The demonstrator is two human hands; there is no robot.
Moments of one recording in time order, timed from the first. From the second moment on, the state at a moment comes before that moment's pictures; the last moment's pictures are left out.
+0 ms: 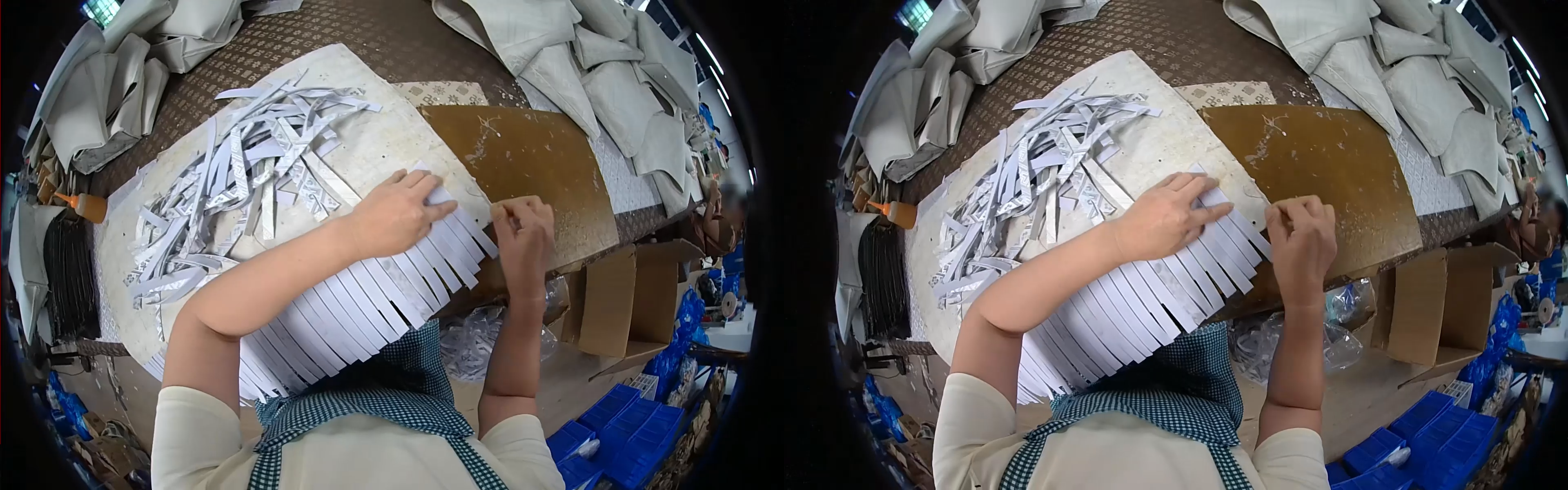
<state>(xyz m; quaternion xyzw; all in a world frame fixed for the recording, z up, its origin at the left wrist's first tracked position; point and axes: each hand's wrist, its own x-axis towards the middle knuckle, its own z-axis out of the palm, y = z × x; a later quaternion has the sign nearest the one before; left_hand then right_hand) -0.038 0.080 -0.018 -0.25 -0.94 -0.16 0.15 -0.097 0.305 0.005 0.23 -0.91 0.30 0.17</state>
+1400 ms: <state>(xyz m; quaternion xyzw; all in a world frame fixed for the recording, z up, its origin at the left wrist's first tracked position) -0.065 0.064 0.022 0.06 -0.70 -0.71 0.06 -0.105 0.314 0.017 0.19 -0.83 0.53 -0.01</state>
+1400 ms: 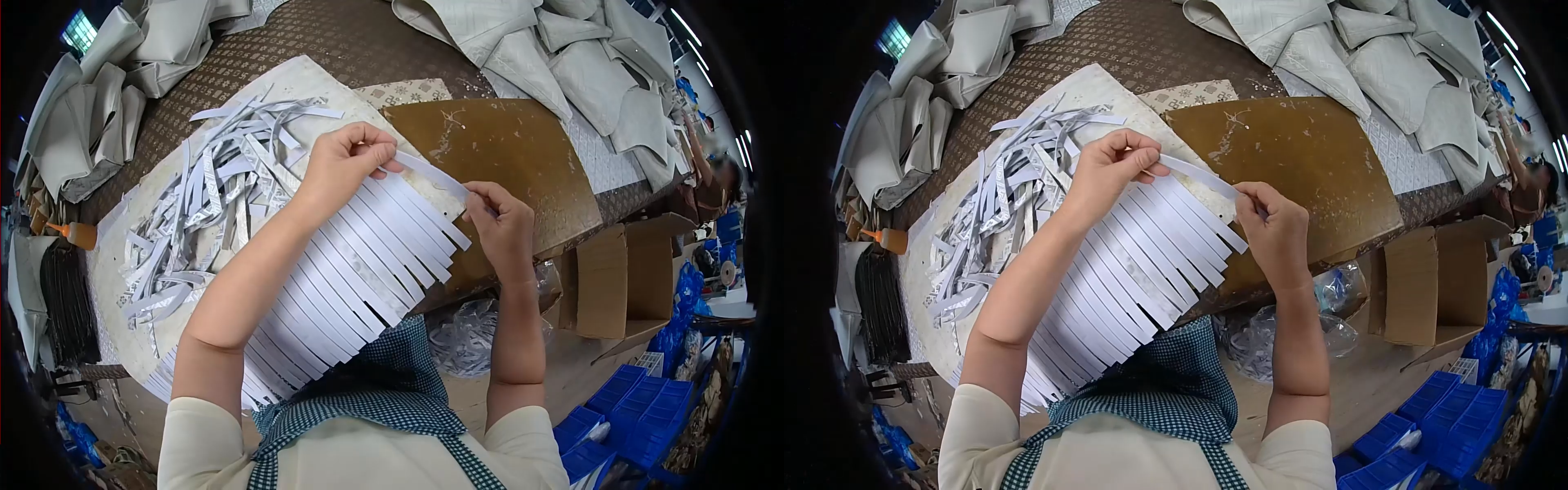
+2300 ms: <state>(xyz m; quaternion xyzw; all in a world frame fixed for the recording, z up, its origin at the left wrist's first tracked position) -0.077 0.029 0.009 0.08 -0.75 -0.66 0.07 -0.111 0.311 -0.012 0.27 -0.88 0.39 -0.02</state>
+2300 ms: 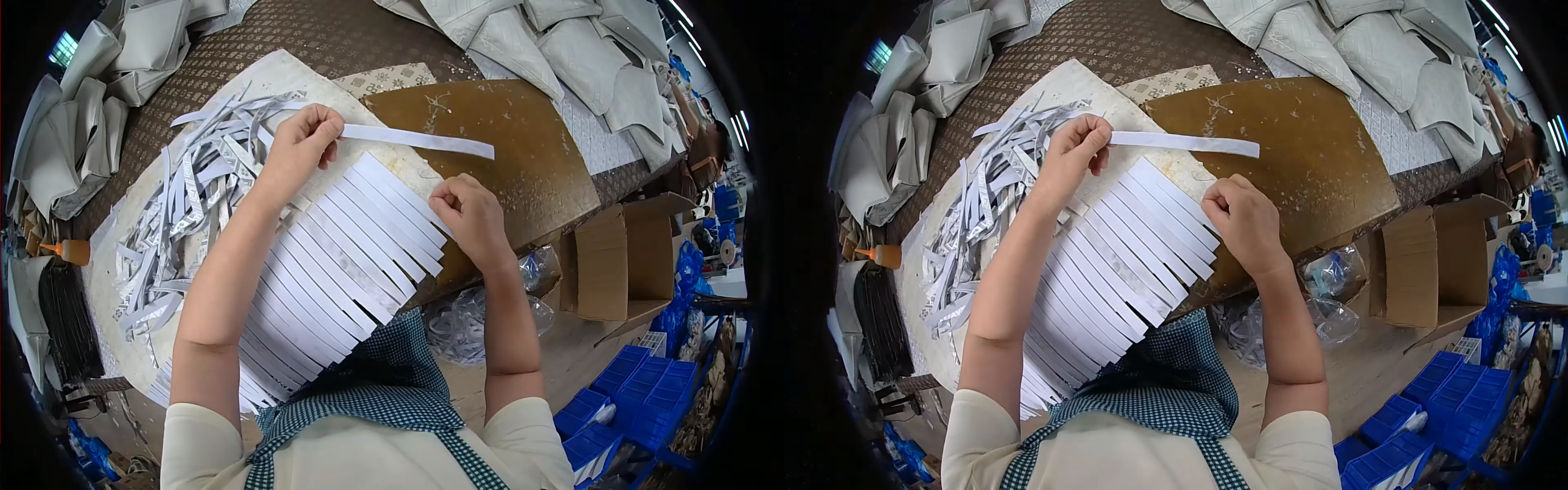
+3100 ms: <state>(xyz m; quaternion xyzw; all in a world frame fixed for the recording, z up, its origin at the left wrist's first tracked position) -0.032 0.007 0.002 0.10 -0.71 -0.69 0.11 -0.125 0.313 -0.022 0.40 -0.88 0.23 0.09</state>
